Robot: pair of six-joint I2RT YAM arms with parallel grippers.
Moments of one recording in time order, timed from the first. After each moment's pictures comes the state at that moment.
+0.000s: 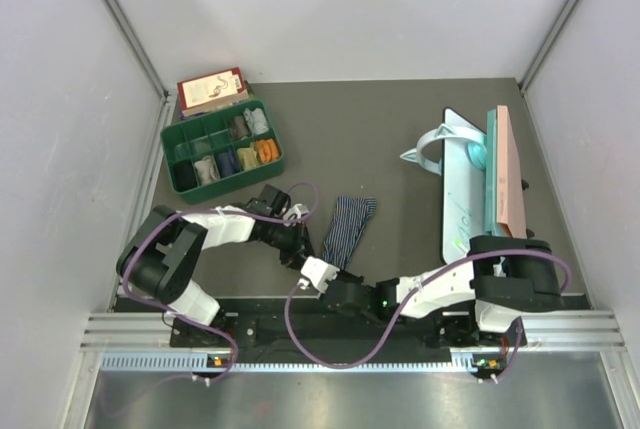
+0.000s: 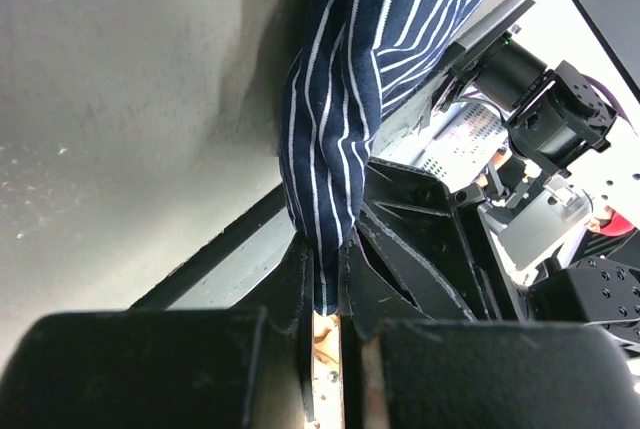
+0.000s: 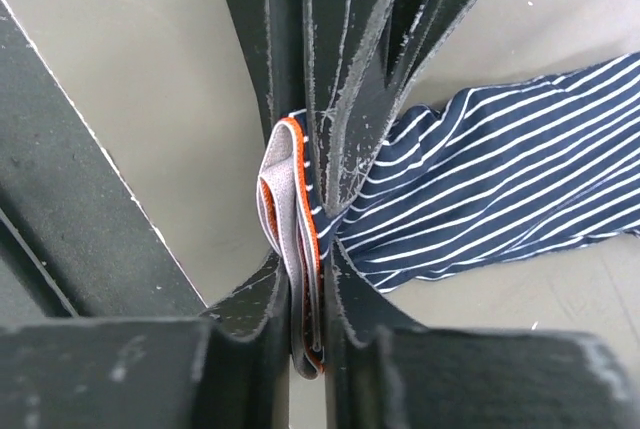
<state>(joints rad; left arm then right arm) -0.51 1.56 0.63 -0.26 0.88 -0.83 1.50 1.61 0.60 0.27 0.61 0.03</state>
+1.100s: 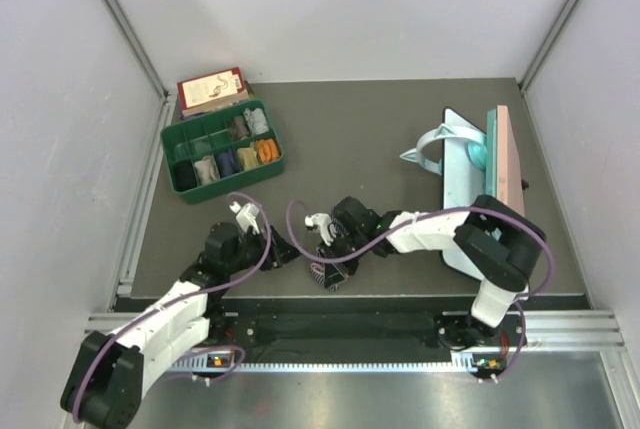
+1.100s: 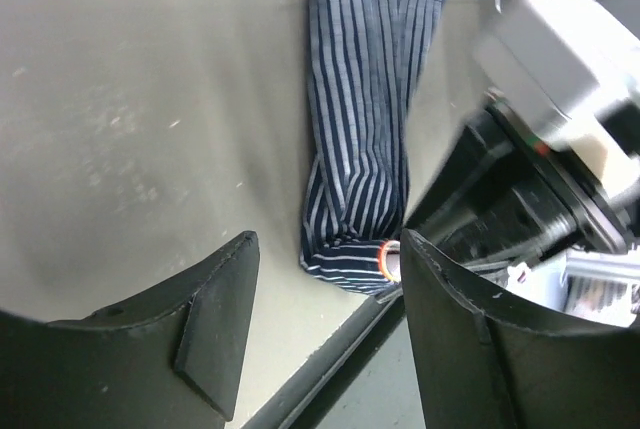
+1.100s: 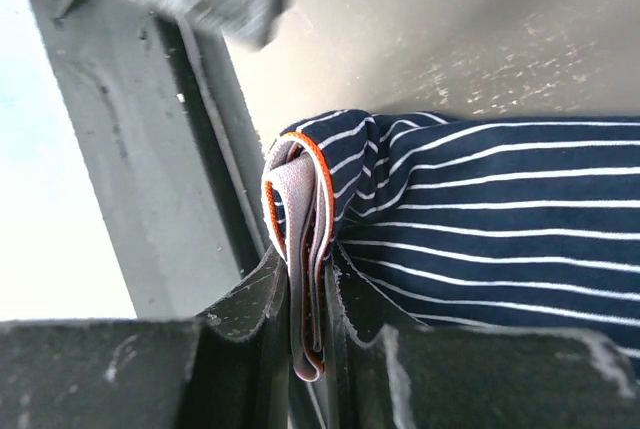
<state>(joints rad) -0.39 0.77 0.10 0.19 0.49 -0.78 0.98 1.71 0.83 -0.08 -0.58 0.17</state>
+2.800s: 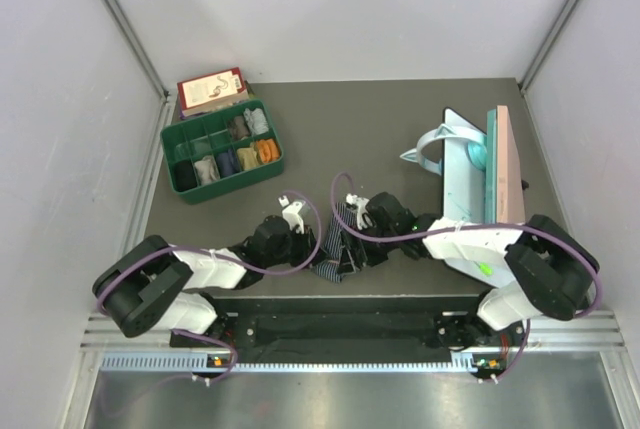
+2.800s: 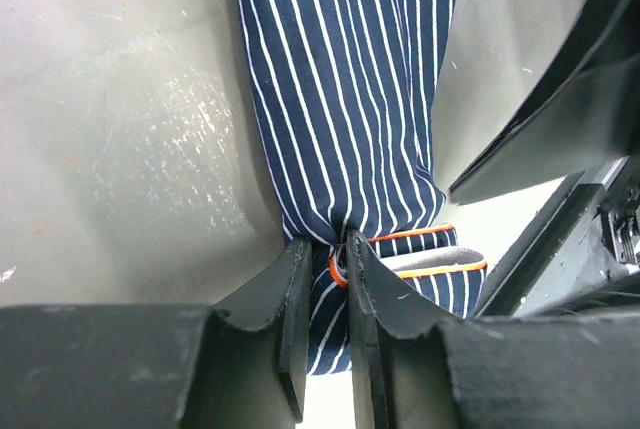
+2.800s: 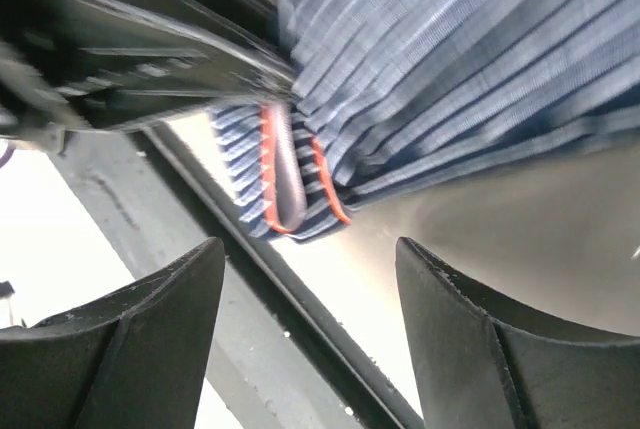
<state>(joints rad) -0.76 1.37 0.27 0.53 0.22 -0.66 0.85 1.45 0.67 -0.10 -0.42 0.50</state>
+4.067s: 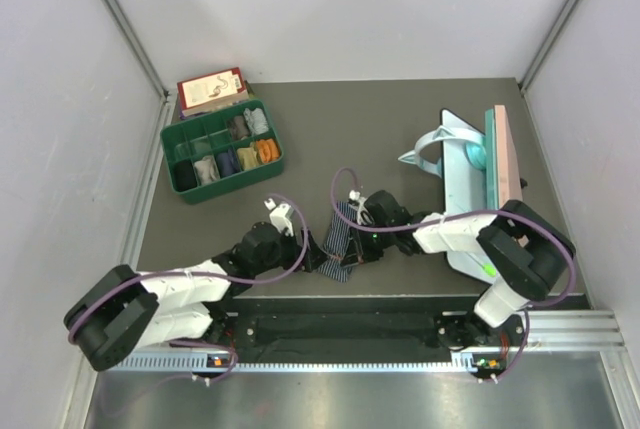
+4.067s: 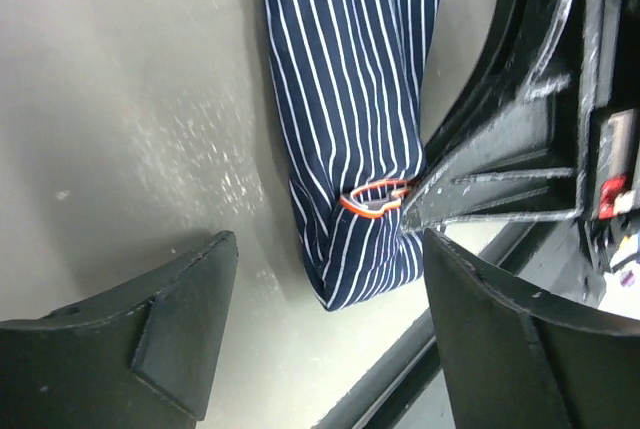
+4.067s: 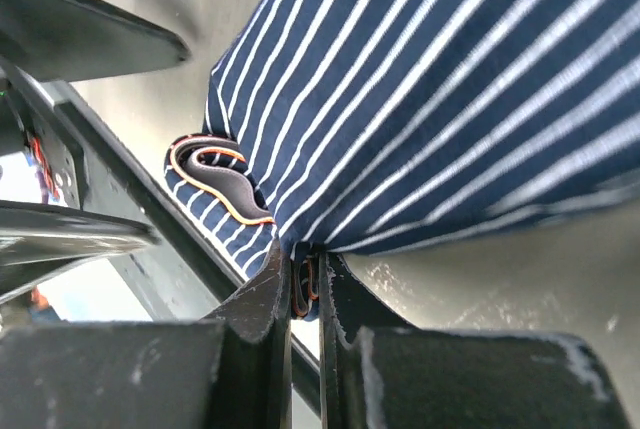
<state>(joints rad) -0.77 1.11 0.21 0.40 0.14 -0.71 0.81 1.58 0.63 0.05 -0.41 0.66</state>
